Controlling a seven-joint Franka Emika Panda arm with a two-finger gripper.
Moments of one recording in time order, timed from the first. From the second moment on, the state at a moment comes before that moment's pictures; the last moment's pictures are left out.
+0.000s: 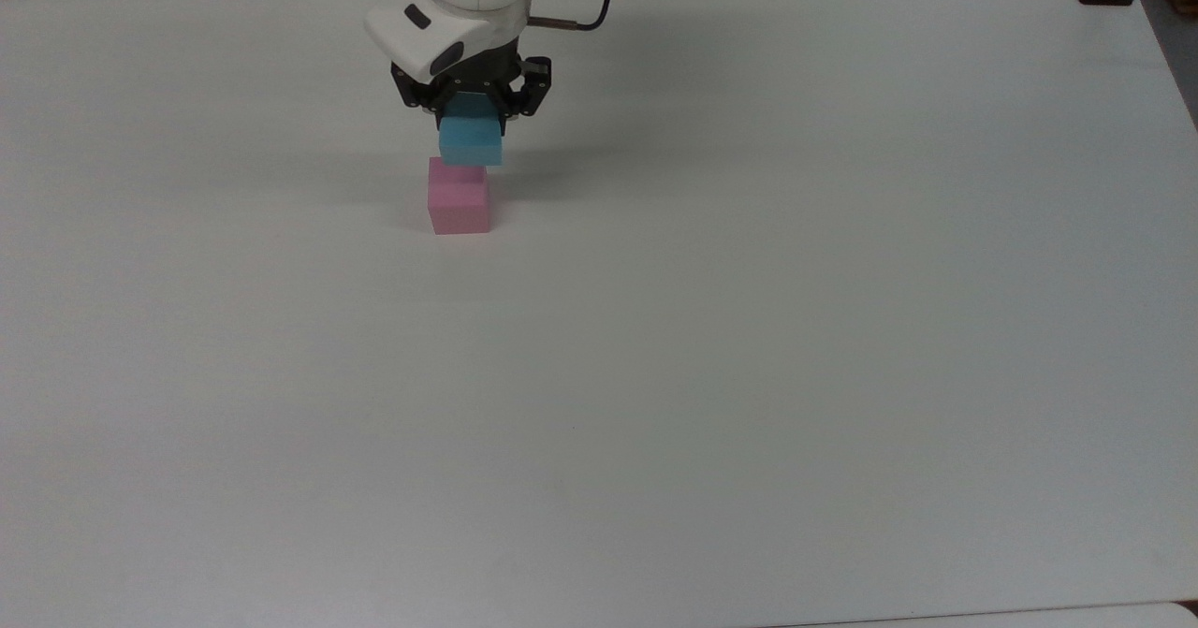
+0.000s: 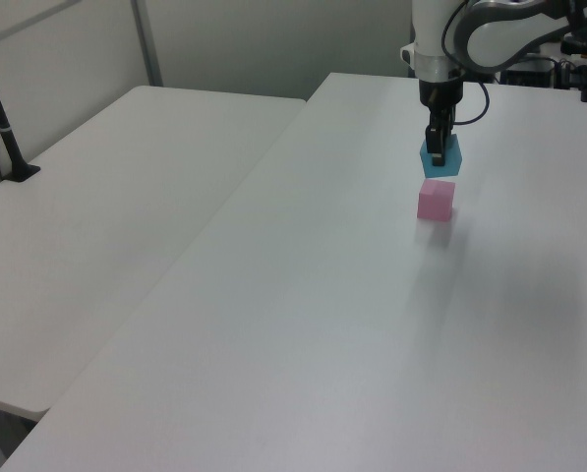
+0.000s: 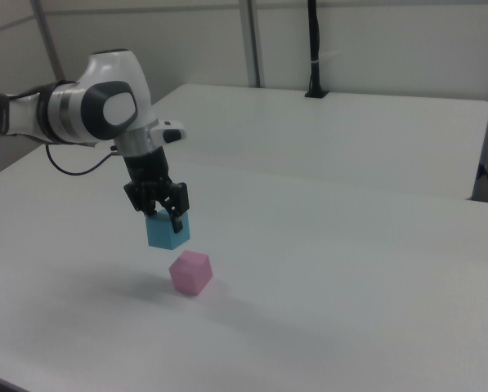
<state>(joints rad) 0.01 0.07 0.03 -1.94 -0.17 1.94 0.05</state>
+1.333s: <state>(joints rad) -0.04 0.06 0.03 -2.07 -0.18 2.20 0.00</state>
